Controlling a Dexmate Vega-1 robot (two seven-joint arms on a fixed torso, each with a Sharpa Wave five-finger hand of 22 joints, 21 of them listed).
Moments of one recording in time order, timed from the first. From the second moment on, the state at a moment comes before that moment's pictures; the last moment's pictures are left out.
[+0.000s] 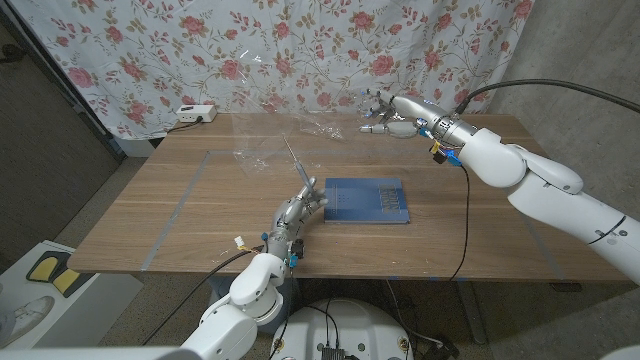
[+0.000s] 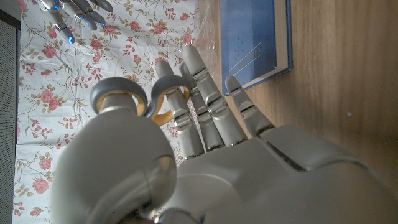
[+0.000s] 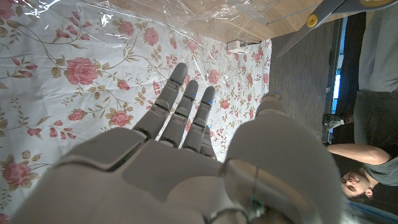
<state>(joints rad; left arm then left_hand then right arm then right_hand) 1.40 0.51 0.45 -2.05 -0.64 -0.12 0.47 0.85 -0.04 0.14 -0.03 0.18 1.06 0.01 0.47 0.25 0.89 -0.04 0.68 0.61 1.07 -0.21 0.35 0.39 0.43 0.03 0.46 0.22 -0.93 -0.97 -0.34 -2.11 -0.22 0.05 0.03 0.83 0.07 0.05 -0.02 0.19 0.01 0.00 0.20 0.20 0.42 -0.08 0.56 0.33 0.47 -0.05 0.21 0.62 0.46 -0.01 0.71 0.18</state>
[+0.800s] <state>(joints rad) 1.40 0.62 0.40 -2.09 -0.47 -0.04 0.52 0.69 -0.09 0.07 0.03 0.18 1.10 0.05 0.49 0.28 0.91 -0.03 0.69 0.63 1.10 -0.19 0.34 0.39 0.43 0.08 0.47 0.21 -0.92 -0.95 -0.35 -2.09 -0.22 0.06 0.02 0.83 0.08 0.05 -0.04 0.19 0.01 0.00 0.20 0.20 0.42 -0.08 0.56 0.33 0.46 -0.05 0.21 0.61 0.45 0.00 0.69 0.18</state>
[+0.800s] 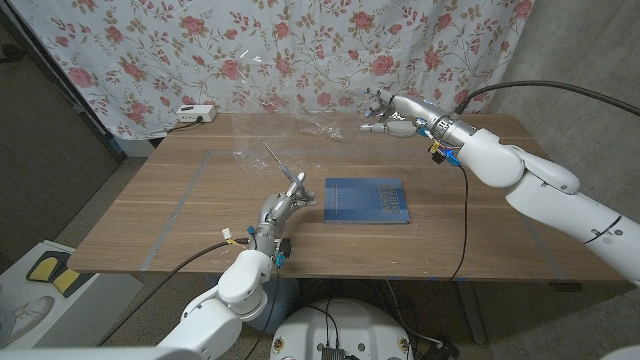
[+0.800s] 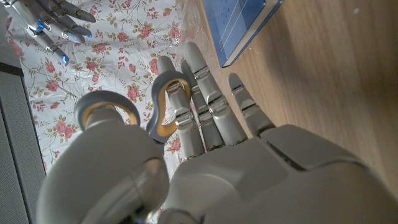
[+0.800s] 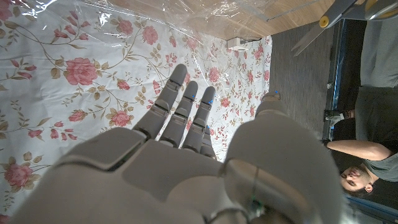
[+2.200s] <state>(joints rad) 1.35 0.84 0.32 -2.15 -0.47 0.12 0.31 0.39 -0.16 -0.13 0.14 0.26 1.10 0.06 0.49 0.32 0.93 0.00 0.68 0.68 1.03 -0.10 0.34 0.43 0.41 0.14 0.44 0.20 -0.88 -0.95 -0.35 -2.09 -0.20 0.02 0.04 0.82 0.07 0.05 -0.05 0.19 0.01 0.00 0.20 0.20 0.42 -0.08 0.55 0.33 0.46 -0.05 0.22 0.61 0.45 0.01 0.68 0.18</state>
